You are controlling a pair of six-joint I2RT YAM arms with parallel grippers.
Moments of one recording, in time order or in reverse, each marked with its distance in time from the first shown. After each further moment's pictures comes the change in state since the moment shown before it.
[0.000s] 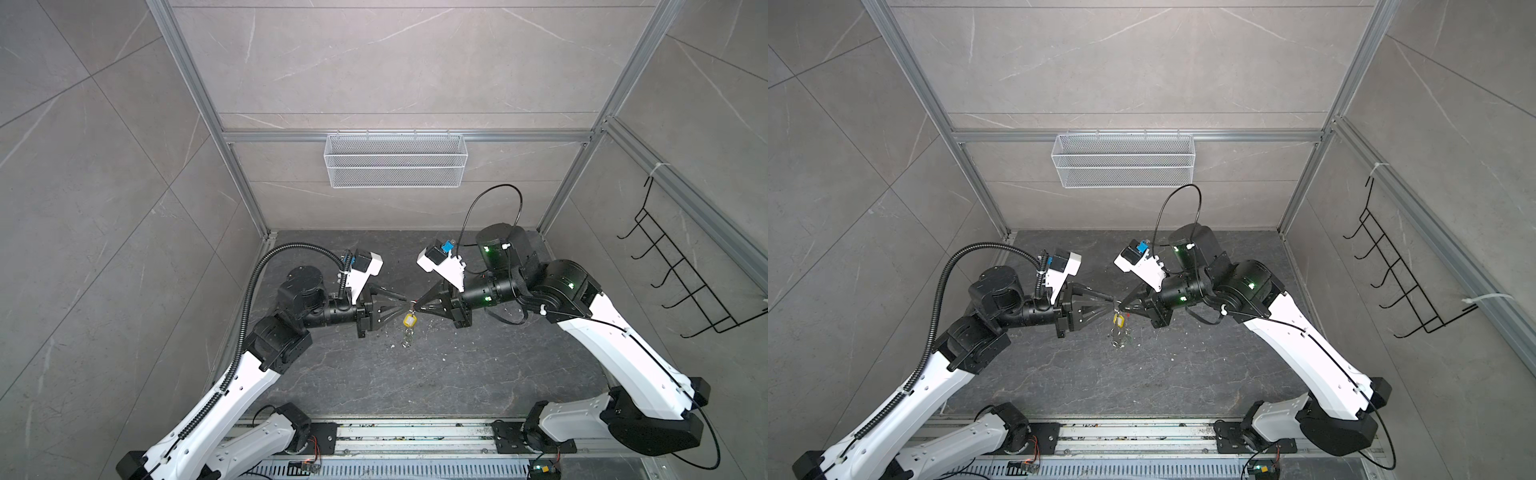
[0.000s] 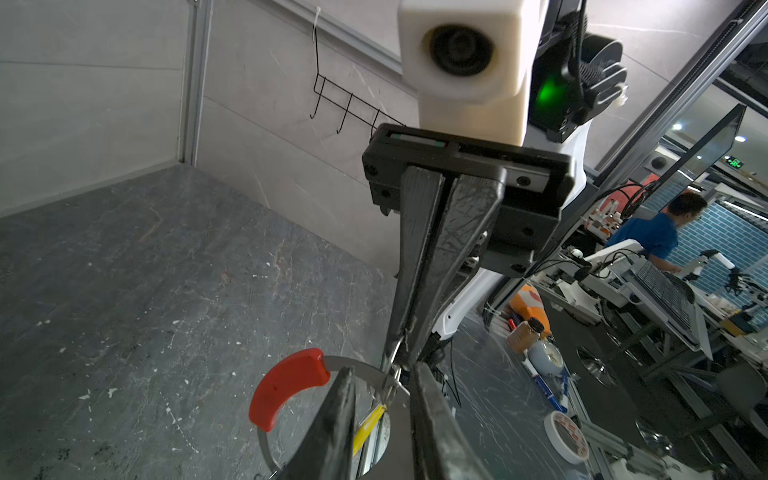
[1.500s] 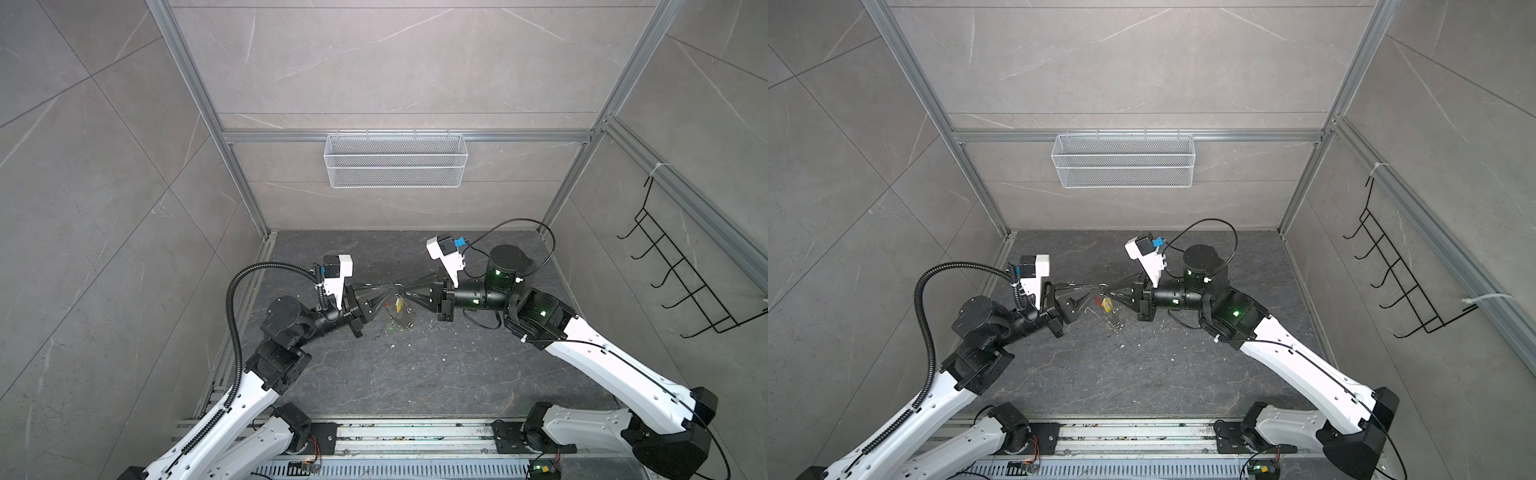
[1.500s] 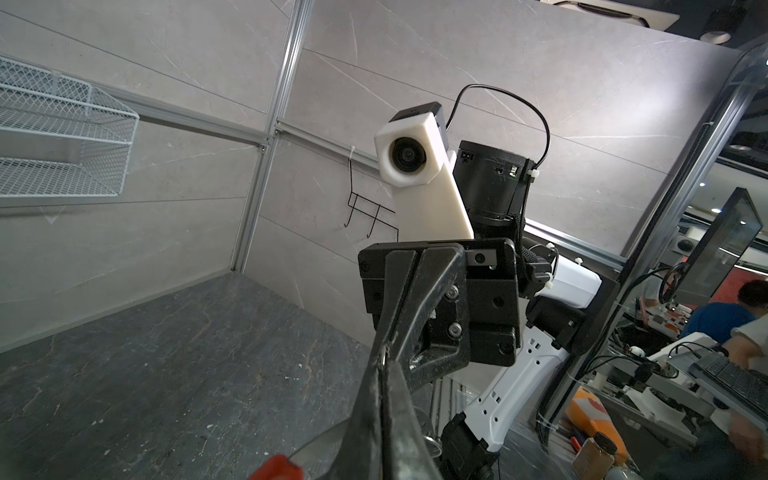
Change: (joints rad) left arm 0.000 -0.165 -0.278 0.496 -0.245 -0.156; right arm -0.002 -0.173 -0.505 0.865 -0.034 0.428
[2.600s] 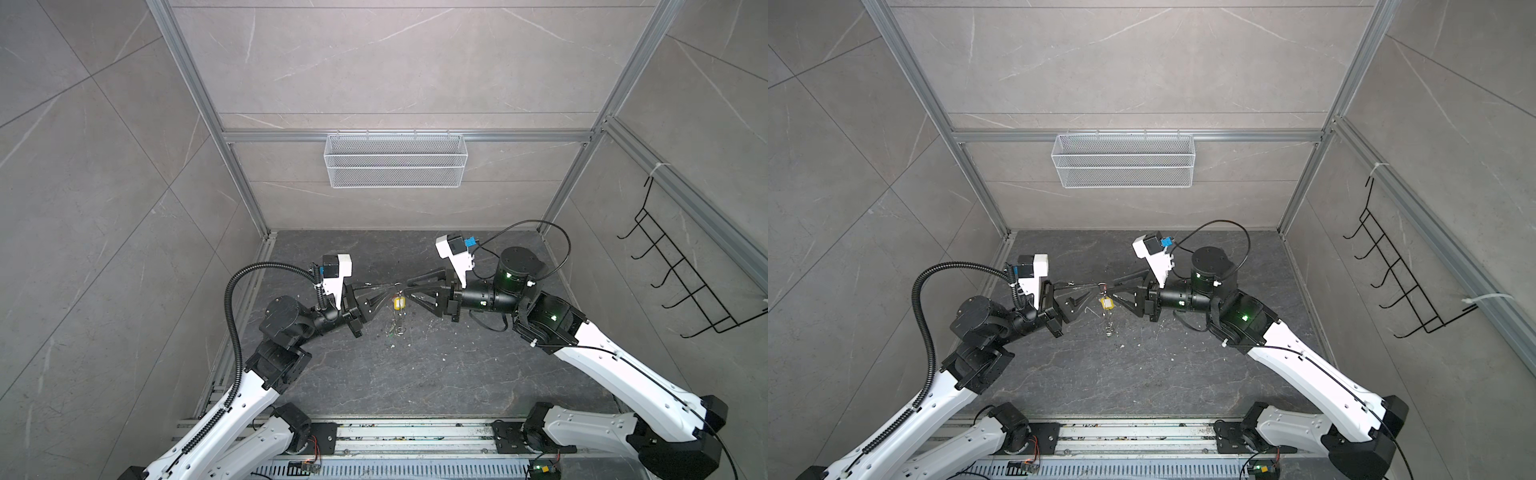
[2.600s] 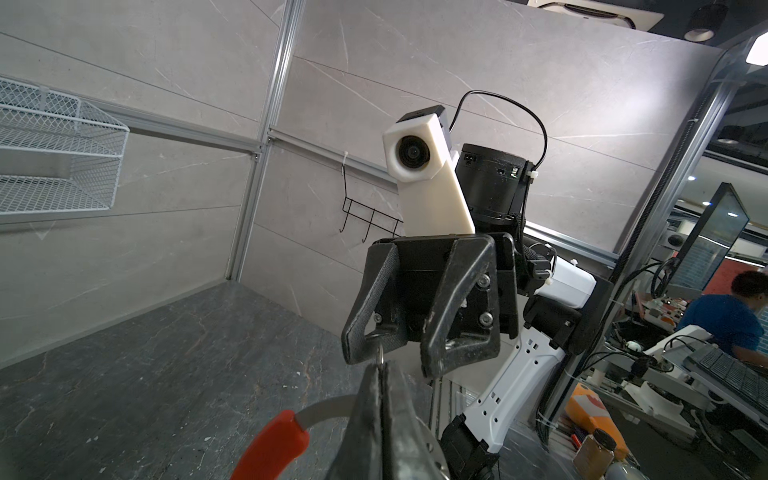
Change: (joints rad) left arm 0.005 0.011 0.004 0.051 0.022 0.001; right arm -0.002 -0.030 -0.010 0.013 0.041 0.000
